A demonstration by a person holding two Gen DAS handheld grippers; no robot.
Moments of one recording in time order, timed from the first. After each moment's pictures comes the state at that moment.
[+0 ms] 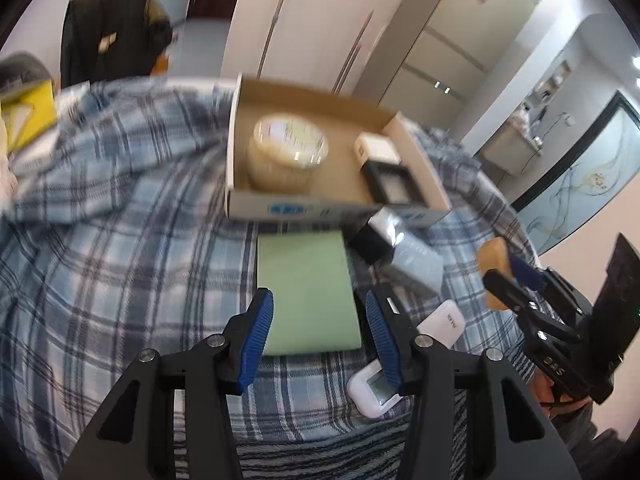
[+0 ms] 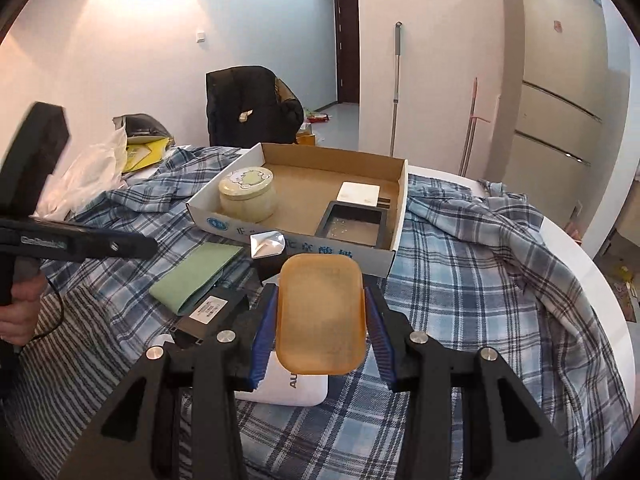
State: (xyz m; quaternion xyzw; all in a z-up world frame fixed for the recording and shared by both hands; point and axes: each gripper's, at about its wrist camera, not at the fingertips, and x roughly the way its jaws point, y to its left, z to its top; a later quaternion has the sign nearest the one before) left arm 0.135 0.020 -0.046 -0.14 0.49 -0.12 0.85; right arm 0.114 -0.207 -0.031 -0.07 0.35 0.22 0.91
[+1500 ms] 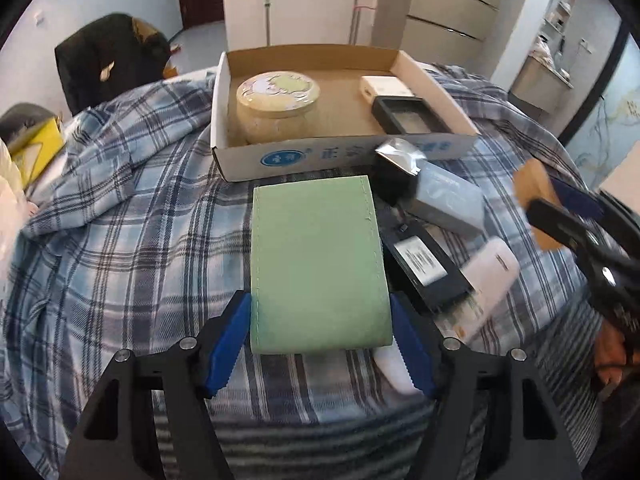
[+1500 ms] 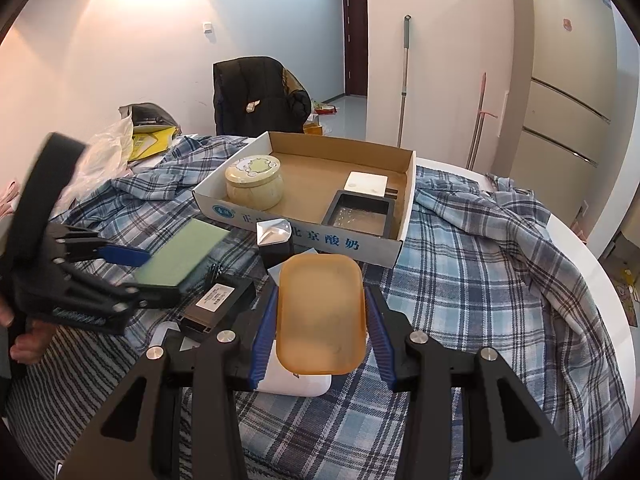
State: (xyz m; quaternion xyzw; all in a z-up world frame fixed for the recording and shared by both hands) left arm 0.111 -0.027 -0.065 0.00 0.51 -0.08 0.86; right arm 0.113 -0.207 -0.035 -0.08 0.36 0.23 0.90
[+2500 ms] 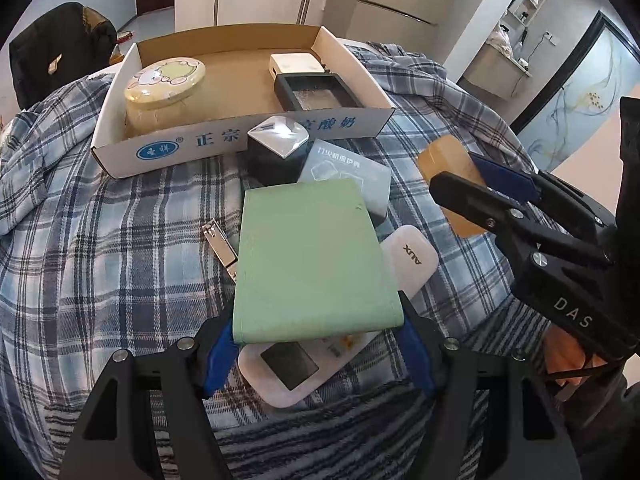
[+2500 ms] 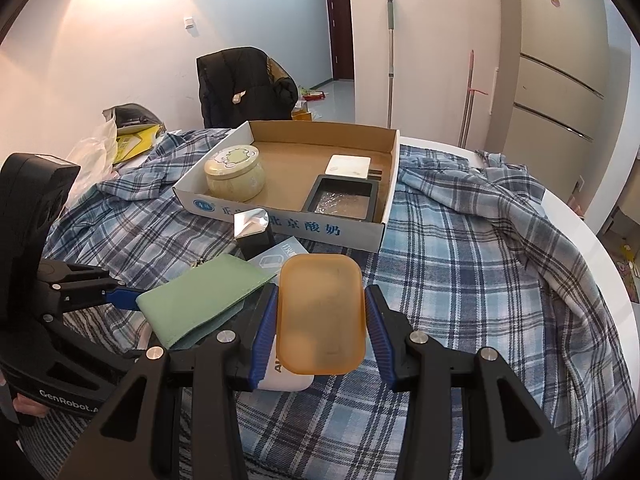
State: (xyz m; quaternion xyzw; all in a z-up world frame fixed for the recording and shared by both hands) left arm 0.124 -0.080 -0.075 -0.03 0.54 -0.17 0.83; right arm 0.125 -0.218 -0.040 -0.06 0.39 0.21 0.89
